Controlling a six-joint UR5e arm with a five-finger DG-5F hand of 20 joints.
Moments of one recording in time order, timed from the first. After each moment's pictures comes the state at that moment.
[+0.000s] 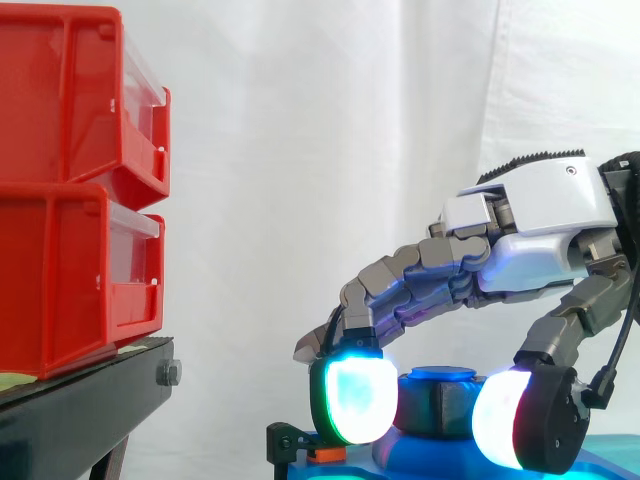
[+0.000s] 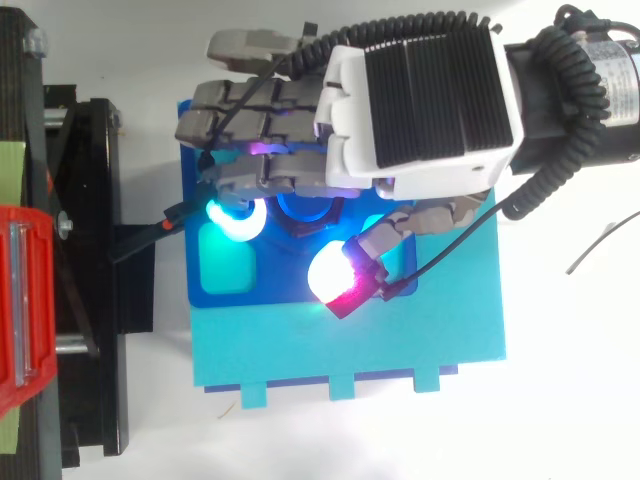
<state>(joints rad) 0.01 -2.25 -1.15 -3.00 -1.71 -1.27</state>
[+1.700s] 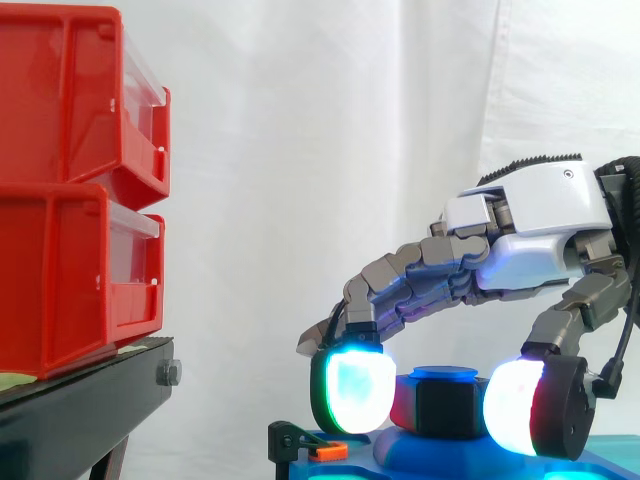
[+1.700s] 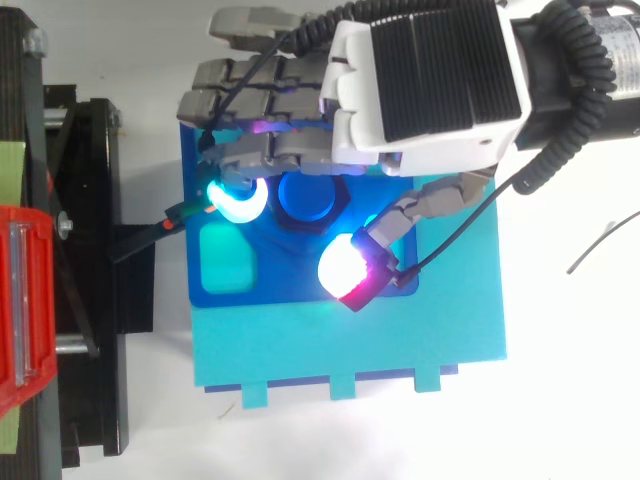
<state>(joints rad) -0.02 -2.25 -1.15 -2.98 -1.74 -1.28</state>
